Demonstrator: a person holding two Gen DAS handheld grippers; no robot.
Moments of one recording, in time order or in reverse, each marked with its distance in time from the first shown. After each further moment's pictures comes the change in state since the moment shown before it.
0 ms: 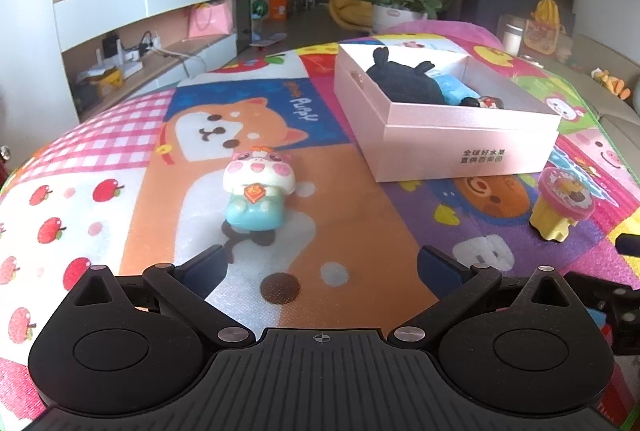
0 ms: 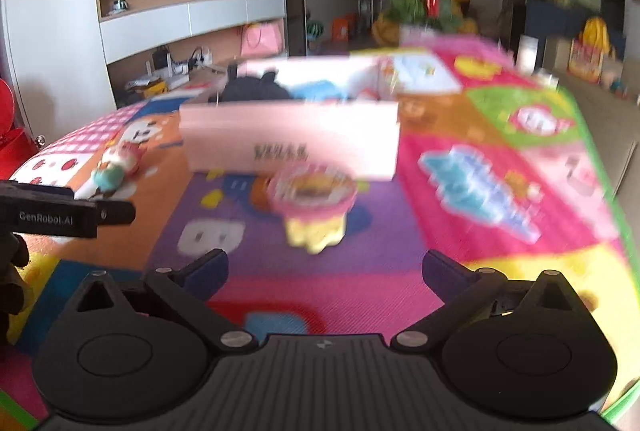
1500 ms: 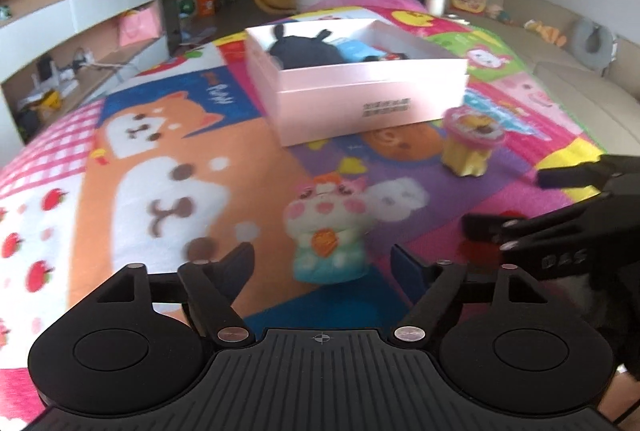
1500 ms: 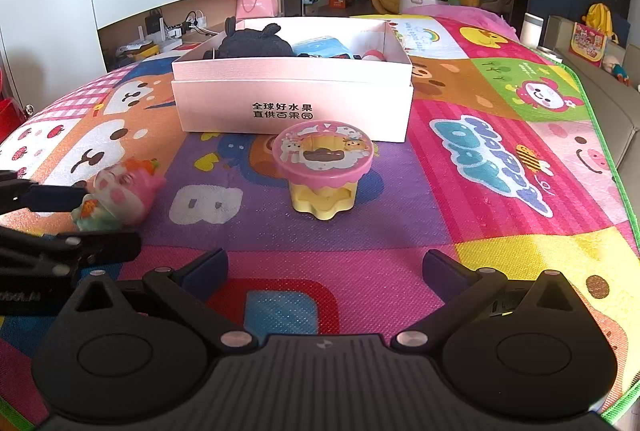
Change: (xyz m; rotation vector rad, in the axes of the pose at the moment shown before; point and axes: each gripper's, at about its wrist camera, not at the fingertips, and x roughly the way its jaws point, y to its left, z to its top) left arm -0.022 -0.028 -0.021 0.167 0.047 -0.137; right arm 0.012 0.010 -0.004 -0.031 0.070 -0.045
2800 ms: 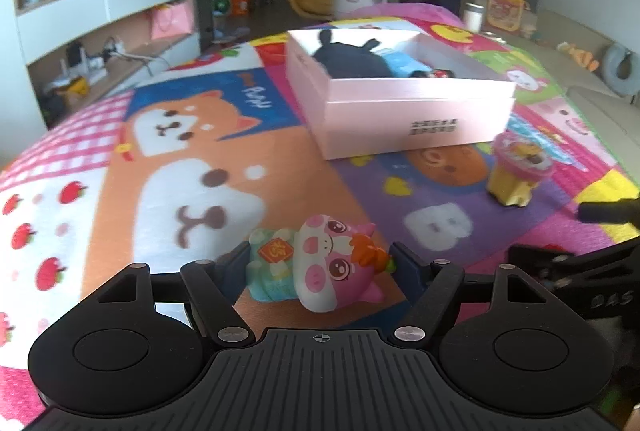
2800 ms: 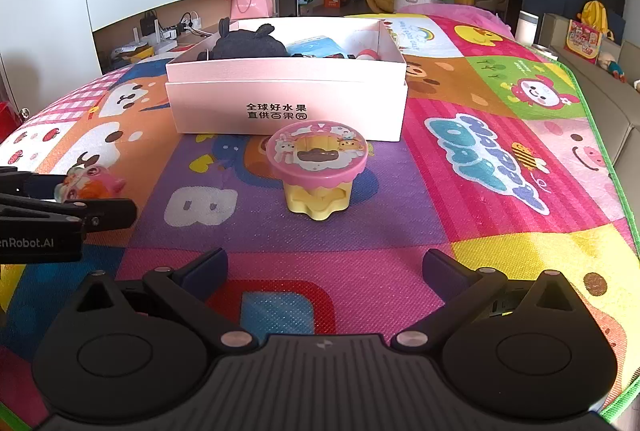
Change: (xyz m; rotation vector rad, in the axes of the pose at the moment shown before) left arm 0.015 0.016 0.006 -0.085 -0.022 0.062; right arm 0.002 -0.001 0.000 0.014 0.001 -0.010
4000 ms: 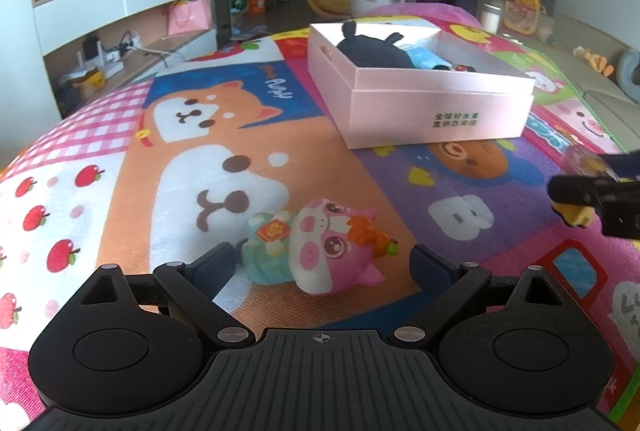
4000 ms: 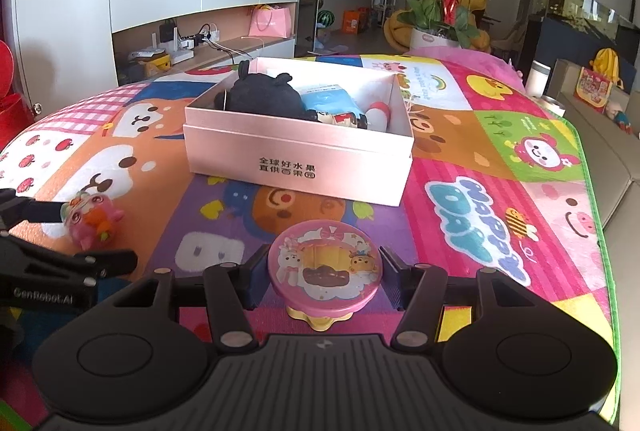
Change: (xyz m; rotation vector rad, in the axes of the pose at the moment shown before) left arm 0.001 0.006 -0.006 -0.032 0.001 0.034; right arm -0.023 0.005 0.026 -0.109 -0.075 -0.012
